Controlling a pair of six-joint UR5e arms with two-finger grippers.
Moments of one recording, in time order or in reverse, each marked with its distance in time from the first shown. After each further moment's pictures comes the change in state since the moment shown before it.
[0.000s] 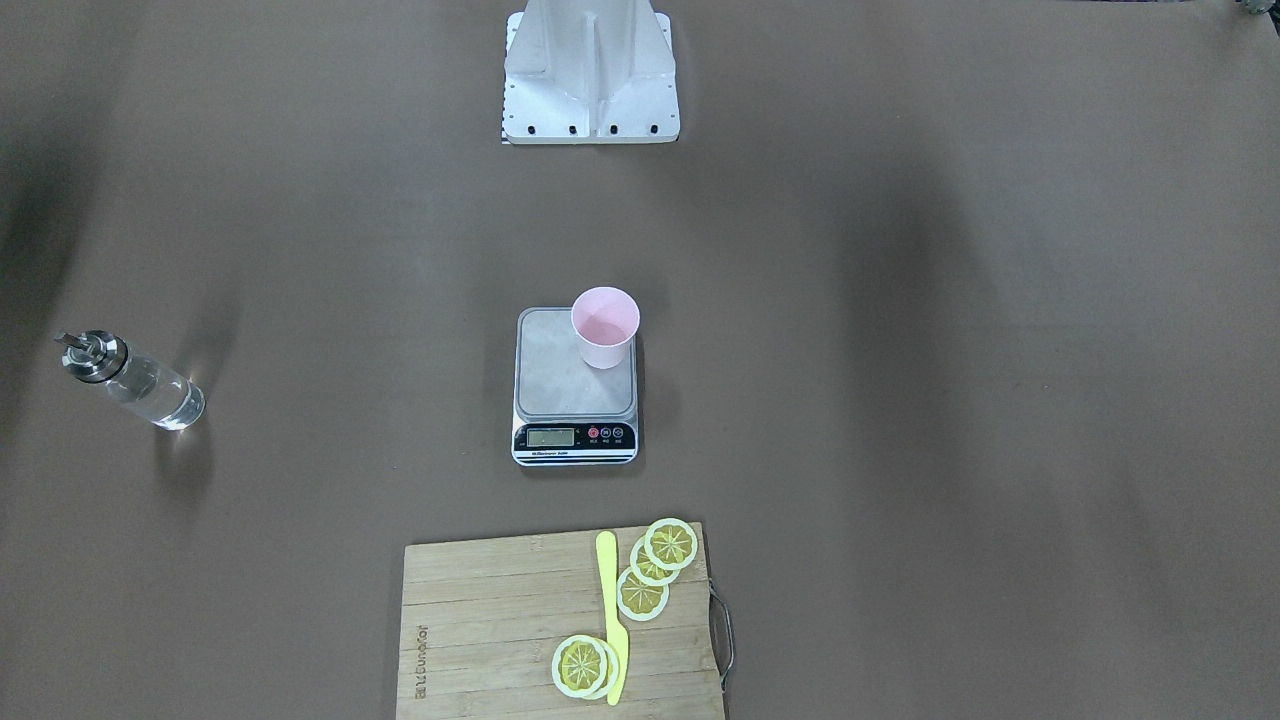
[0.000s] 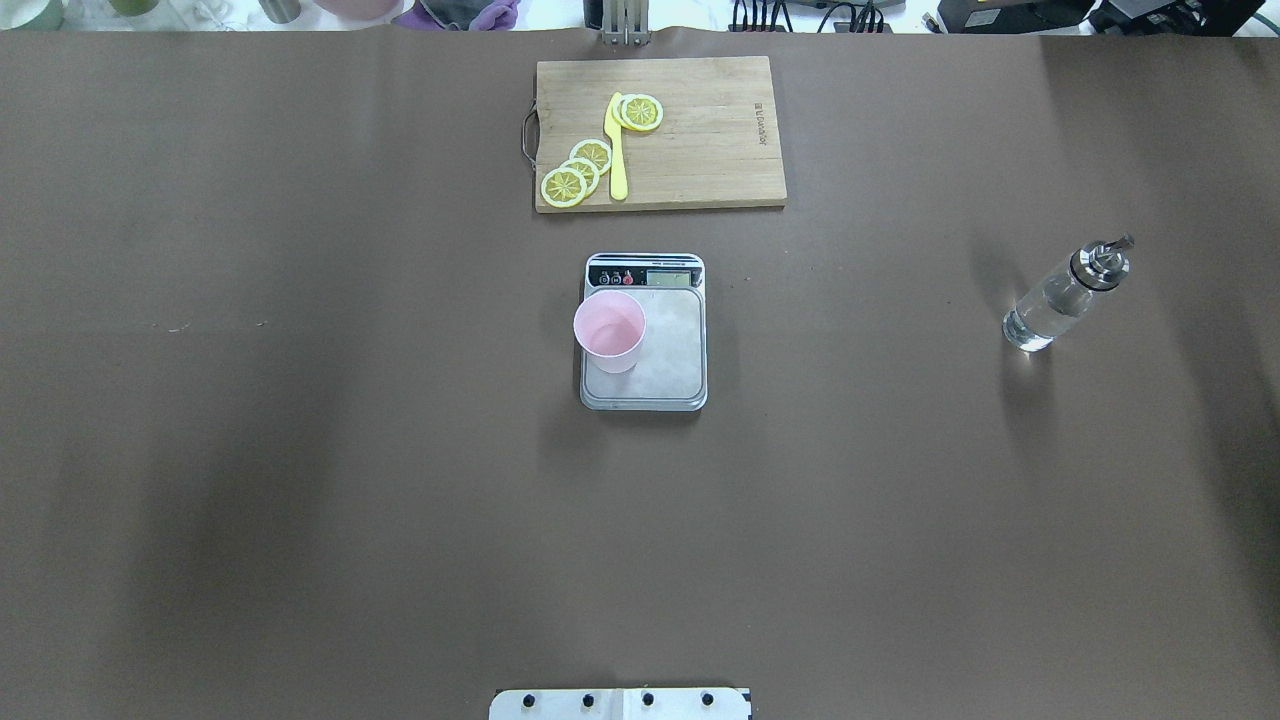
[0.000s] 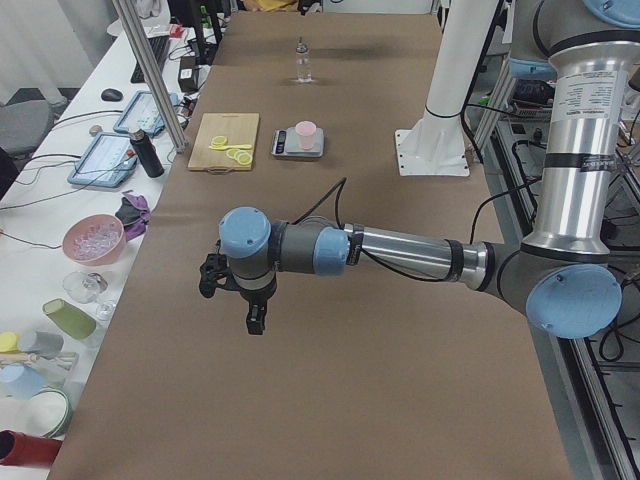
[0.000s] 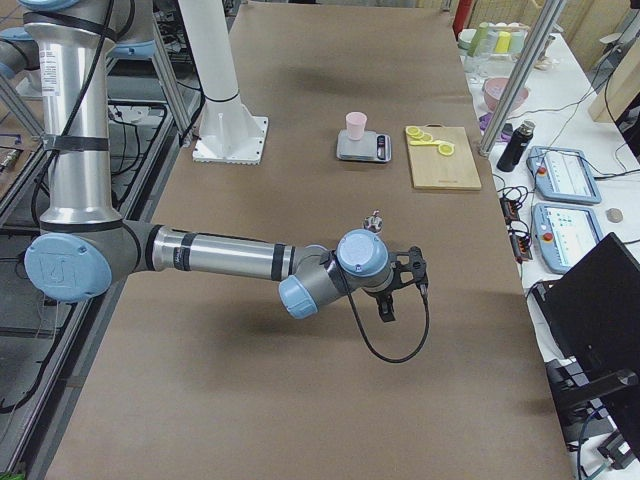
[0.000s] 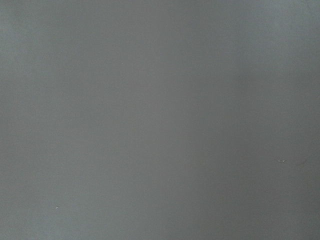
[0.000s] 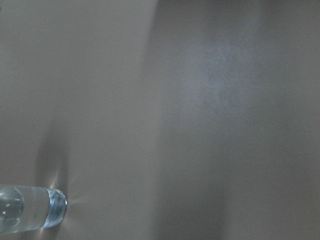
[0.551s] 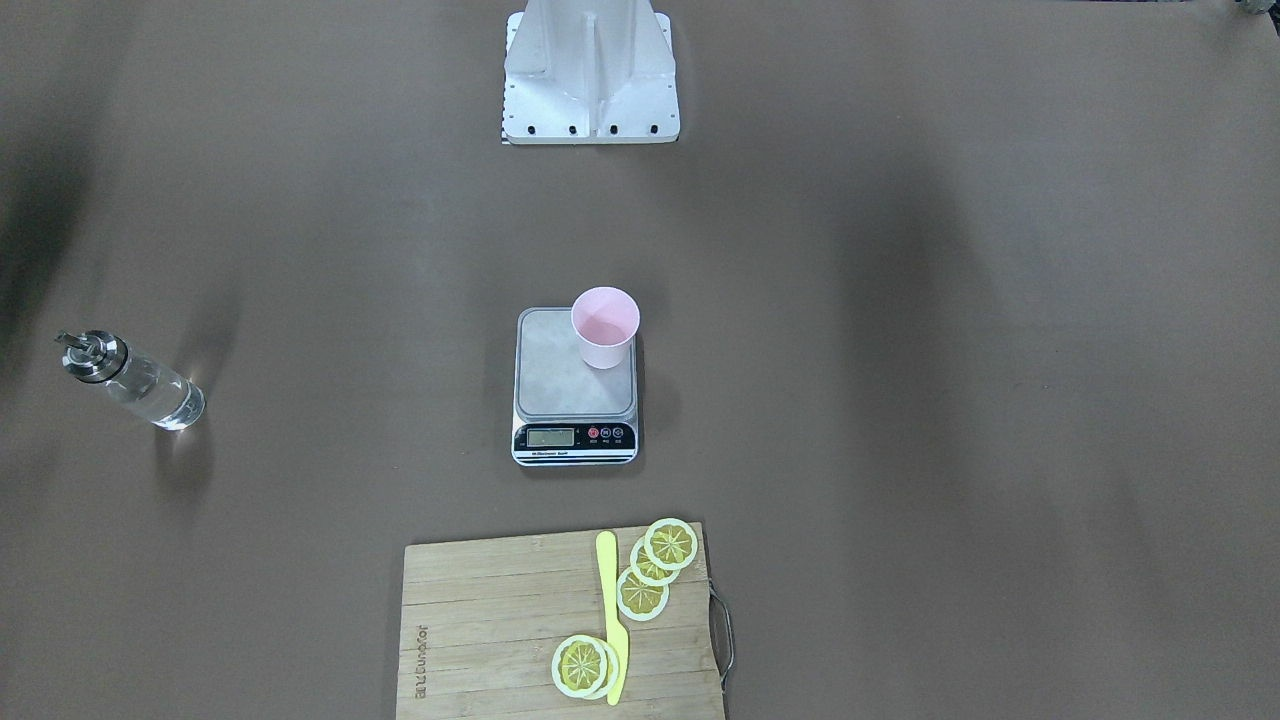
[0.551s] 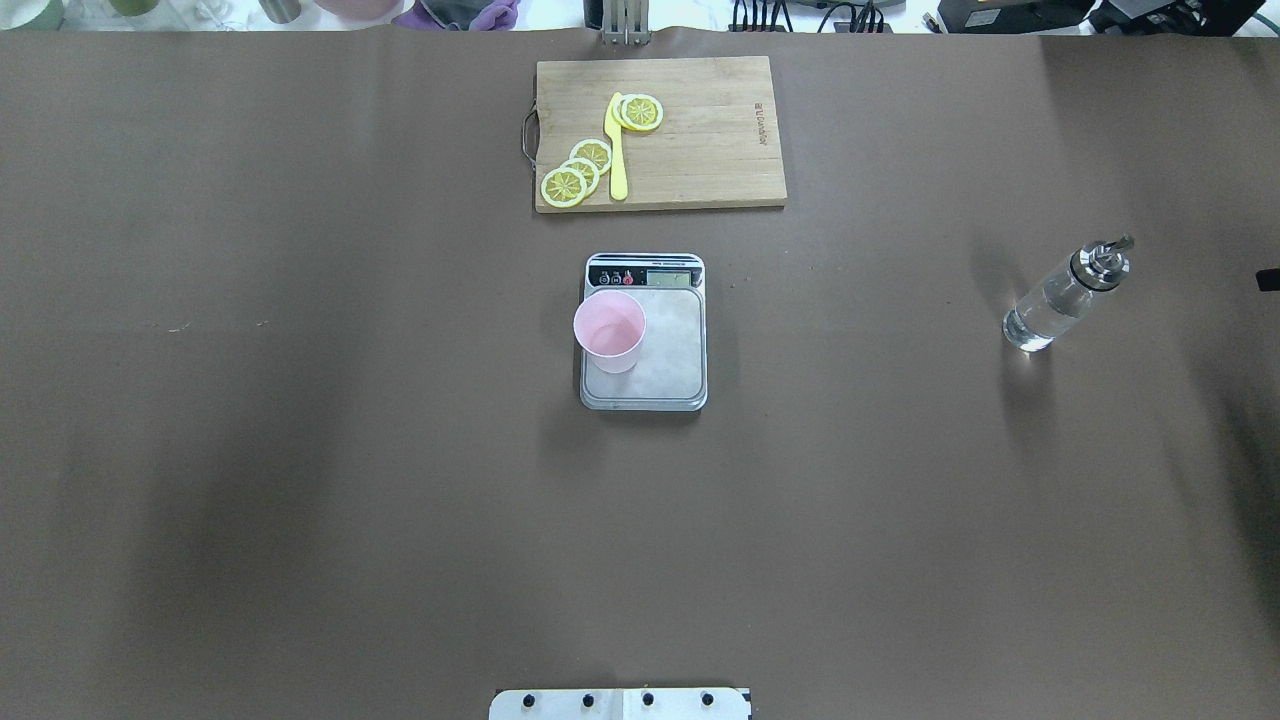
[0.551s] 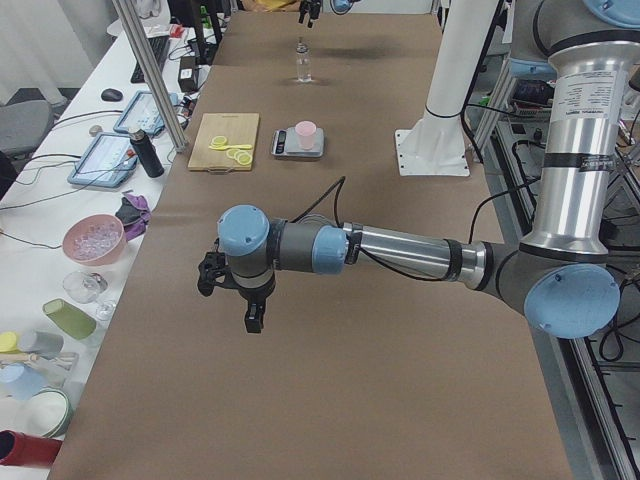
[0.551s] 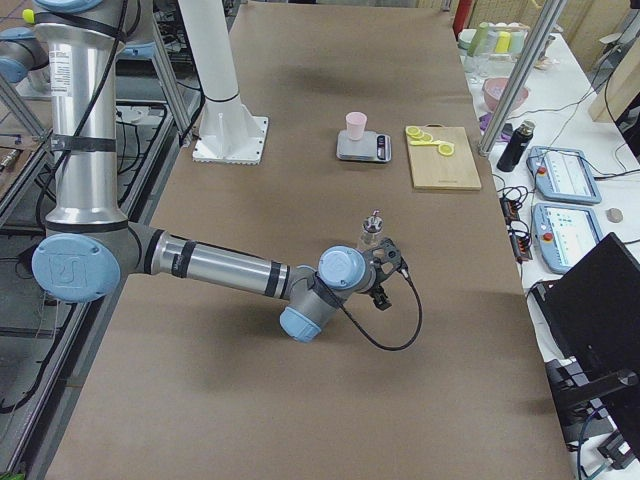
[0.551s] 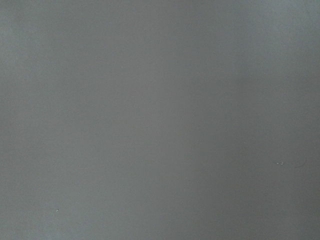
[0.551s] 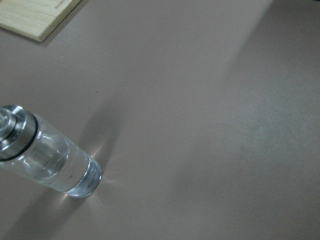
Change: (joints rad) left arm -0.001 -0.007 0.000 0.001 -0.003 -0.005; right arm -0.103 -0.021 -0.140 0.512 0.021 -0.012
